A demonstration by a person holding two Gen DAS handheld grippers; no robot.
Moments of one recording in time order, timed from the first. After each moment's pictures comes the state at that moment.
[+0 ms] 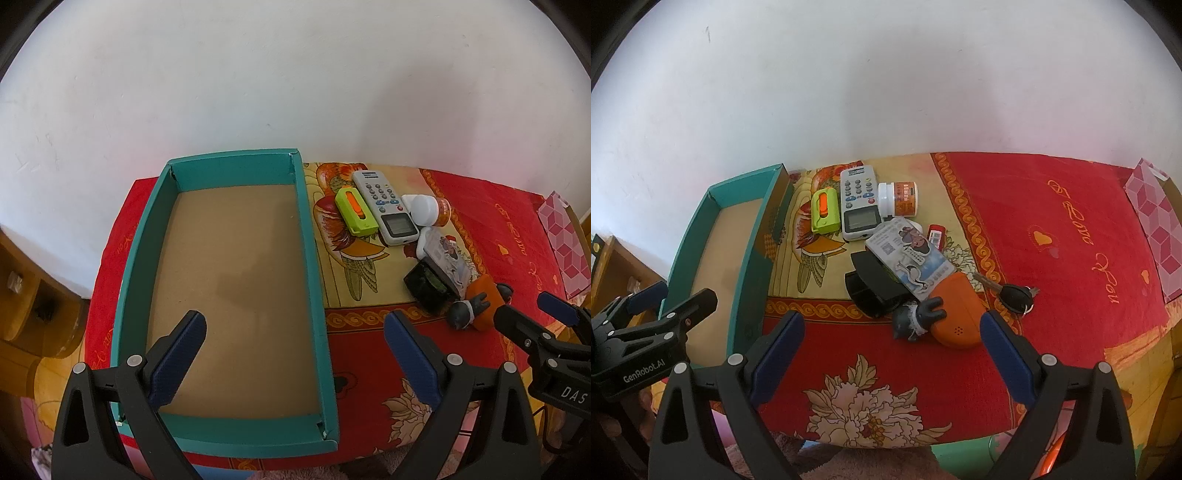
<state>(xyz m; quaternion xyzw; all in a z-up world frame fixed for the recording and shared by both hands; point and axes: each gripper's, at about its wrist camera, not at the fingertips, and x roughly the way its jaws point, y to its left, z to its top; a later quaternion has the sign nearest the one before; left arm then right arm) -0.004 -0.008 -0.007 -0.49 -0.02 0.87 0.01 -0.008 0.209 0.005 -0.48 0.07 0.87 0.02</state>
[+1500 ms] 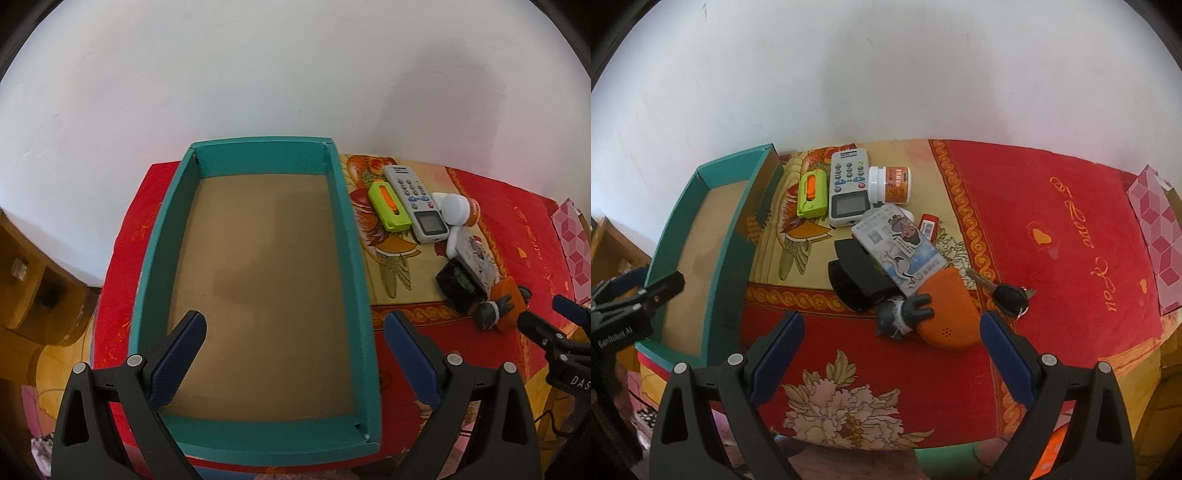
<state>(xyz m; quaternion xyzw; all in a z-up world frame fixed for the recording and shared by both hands) -0.012 -0.041 -0.018 -0.51 -0.03 0.86 -0.01 -0.014 0.212 -0.015 -0.51 0.03 0.86 0.02</state>
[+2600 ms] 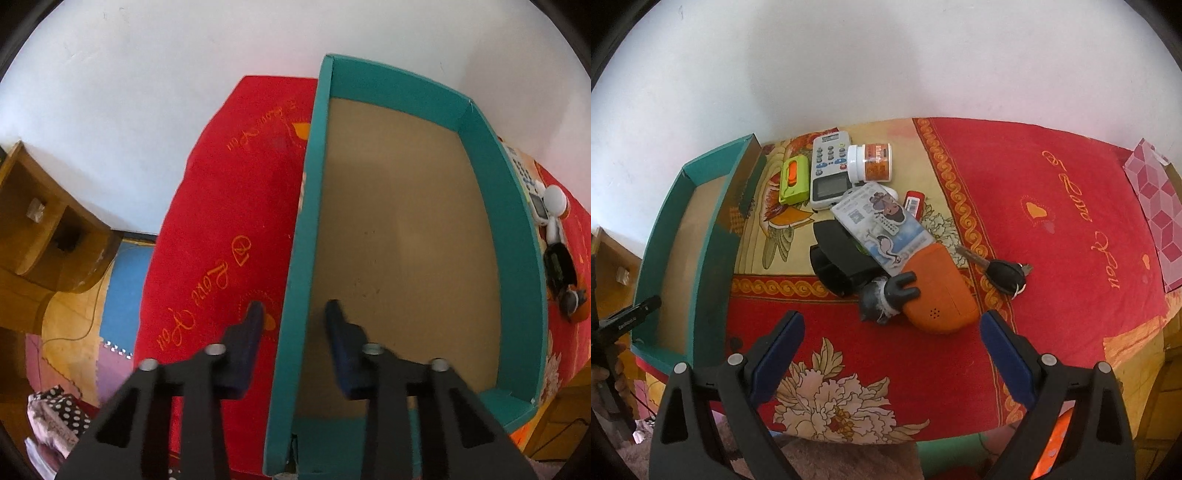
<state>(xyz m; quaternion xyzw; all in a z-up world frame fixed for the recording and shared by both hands) 0.005 -0.158 -0.090 -0.57 -0.07 0.81 -0.08 -0.010 0.224 -0.034 -0.53 0.06 0.85 0.04</state>
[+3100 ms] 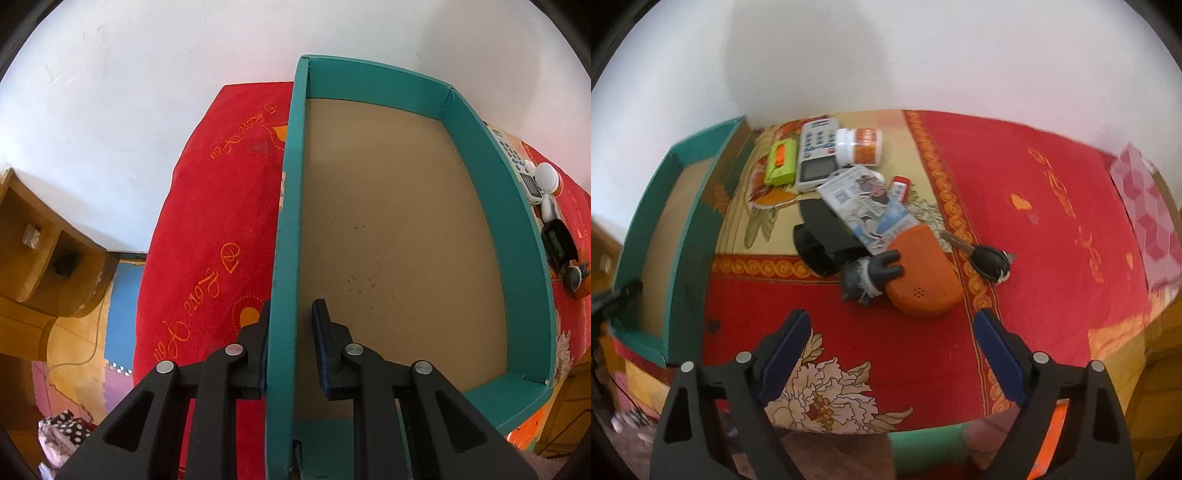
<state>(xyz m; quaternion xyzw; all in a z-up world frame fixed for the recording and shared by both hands) 0.006 -0.150 -0.090 -0.56 -0.03 0.83 -0.05 0.002 0.215 -0.042 -0.53 0.01 0.85 0.06</state>
